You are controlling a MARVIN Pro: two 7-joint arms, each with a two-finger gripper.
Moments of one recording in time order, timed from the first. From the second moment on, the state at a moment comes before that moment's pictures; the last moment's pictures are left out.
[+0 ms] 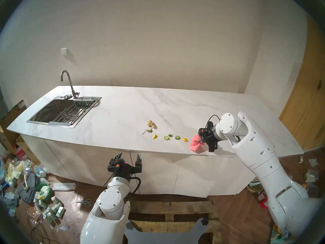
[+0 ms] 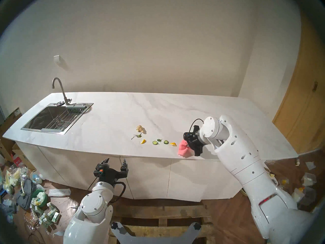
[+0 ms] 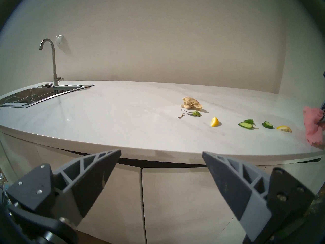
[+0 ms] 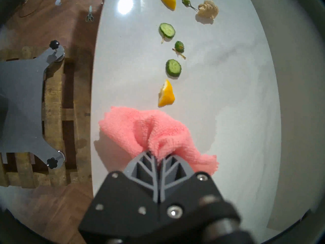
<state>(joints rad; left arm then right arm) 1.90 -1.52 -1.49 -1.77 -0.05 -0.01 0.08 -1.07 -1.07 1.19 -1.54 -0.77 0.32 1.15</state>
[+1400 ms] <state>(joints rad) 1.90 -1.51 -1.49 -1.77 -0.05 -0.01 0.09 -0.92 -1.17 1.10 -1.27 -0.75 0.21 1.16</state>
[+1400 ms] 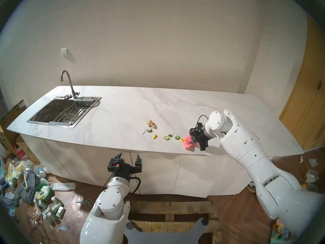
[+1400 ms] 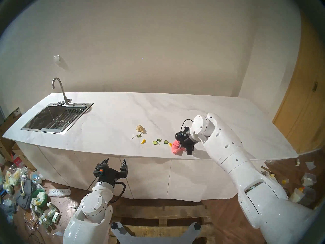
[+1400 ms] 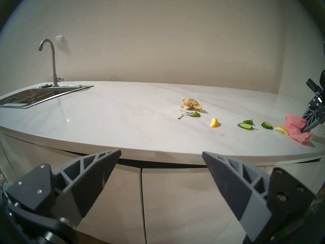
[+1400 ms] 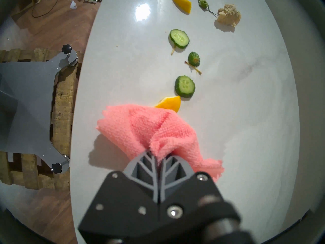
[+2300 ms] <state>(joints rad) 1.90 -1.51 -1.49 -1.77 -0.05 -0.01 0.09 -0.90 -1.36 1.00 -1.21 -0.83 0.36 0.96</state>
